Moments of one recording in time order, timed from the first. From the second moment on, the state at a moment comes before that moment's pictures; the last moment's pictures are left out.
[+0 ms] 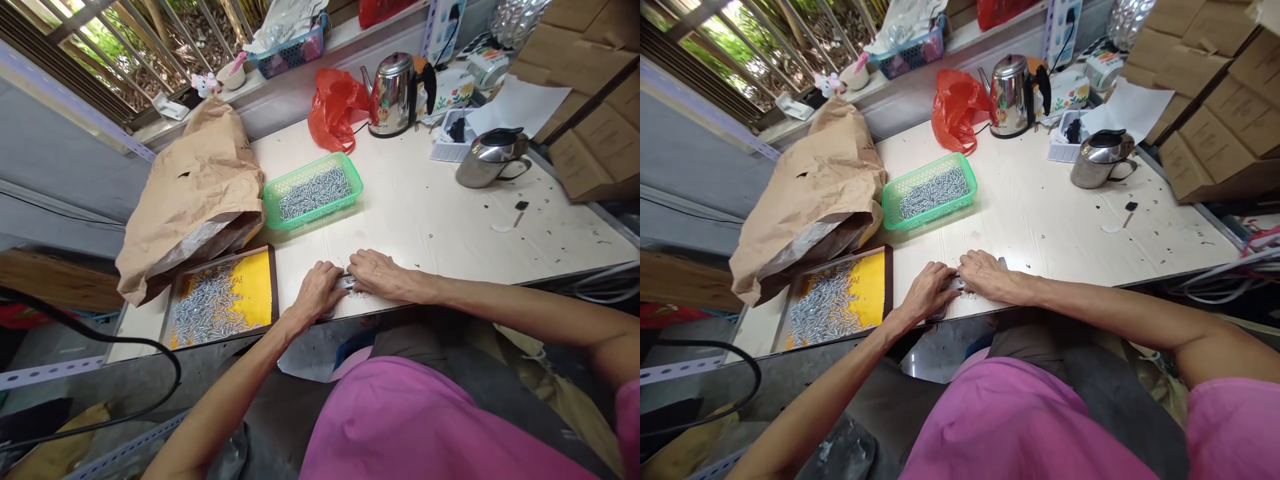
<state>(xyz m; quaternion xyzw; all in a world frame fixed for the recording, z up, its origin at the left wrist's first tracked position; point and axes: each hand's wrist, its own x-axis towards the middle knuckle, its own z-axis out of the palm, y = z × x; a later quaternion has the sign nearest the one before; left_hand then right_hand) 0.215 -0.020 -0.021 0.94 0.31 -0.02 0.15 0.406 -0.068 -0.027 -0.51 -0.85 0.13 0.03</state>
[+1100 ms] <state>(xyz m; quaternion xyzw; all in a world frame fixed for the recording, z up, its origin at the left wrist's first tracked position) 0.171 -0.144 -0.025 0.95 0.21 0.19 0.15 0.323 -0.037 -0.022 -0.20 -0.97 0.07 0.07</state>
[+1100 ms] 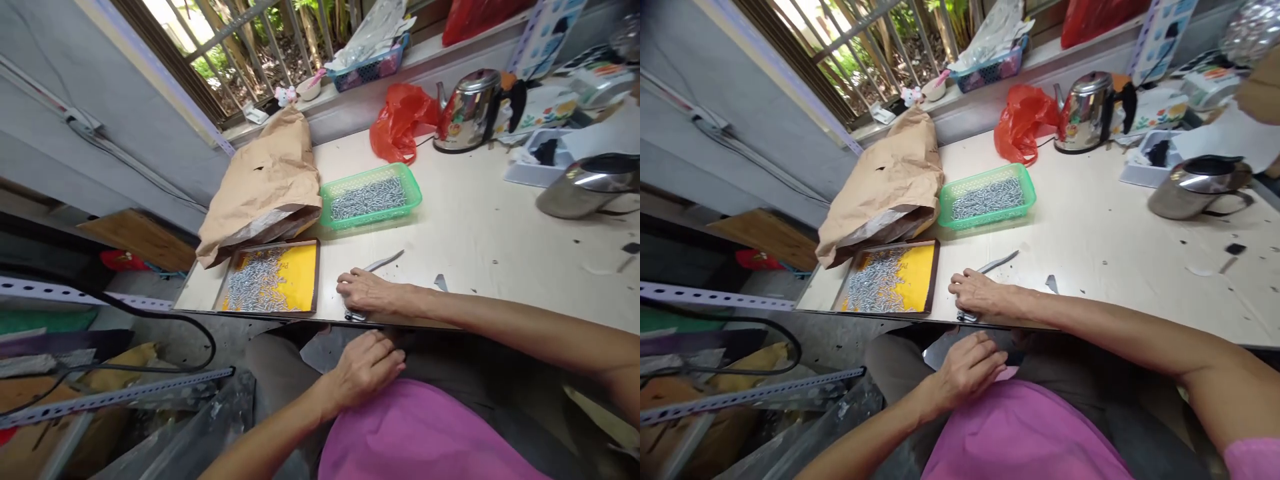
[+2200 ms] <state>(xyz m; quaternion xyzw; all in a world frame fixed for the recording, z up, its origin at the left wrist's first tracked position) 0.082 -0.032 0.010 0.53 0.64 0.36 0.41 0.245 0.002 -0.003 -0.41 -0.70 0.45 0.37</state>
